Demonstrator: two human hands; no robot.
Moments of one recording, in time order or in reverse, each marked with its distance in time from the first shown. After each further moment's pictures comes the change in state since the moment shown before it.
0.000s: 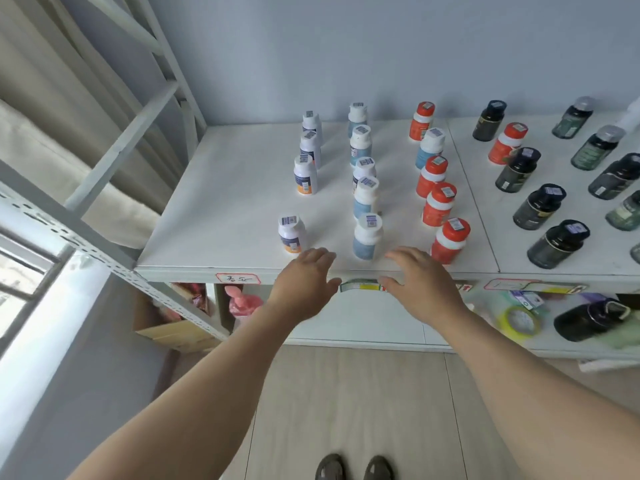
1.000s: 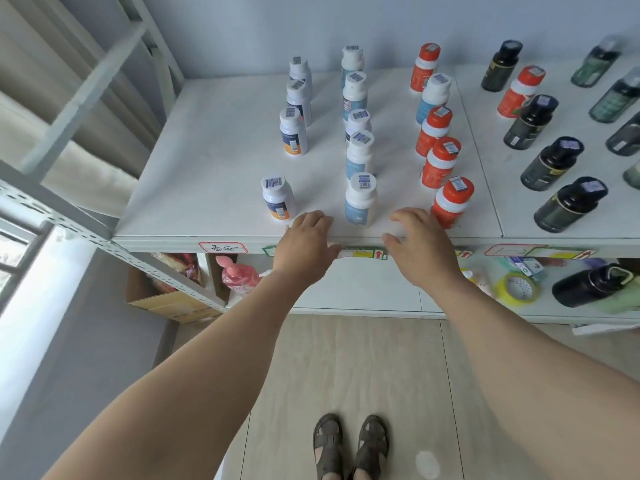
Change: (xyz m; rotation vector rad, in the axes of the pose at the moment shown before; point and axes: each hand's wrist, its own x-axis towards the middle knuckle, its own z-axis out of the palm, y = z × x) left_hand 0.017 0.011 0.029 -0.040 0.020 -0.118; right_hand 0.009 0.018 0.020 0.095 0.118 0.096
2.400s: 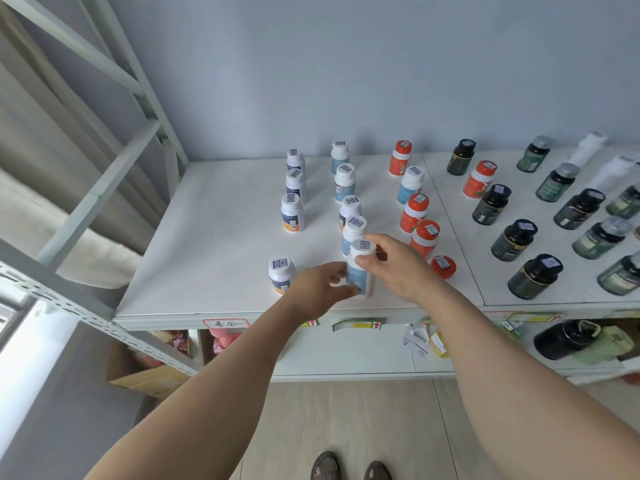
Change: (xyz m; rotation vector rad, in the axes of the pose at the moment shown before) left_hand 0.043 0.009 -0.057 -0.611 -0.273 -0.016; right_hand 0.062 -0.067 -0.064 0.336 -0.248 0.110
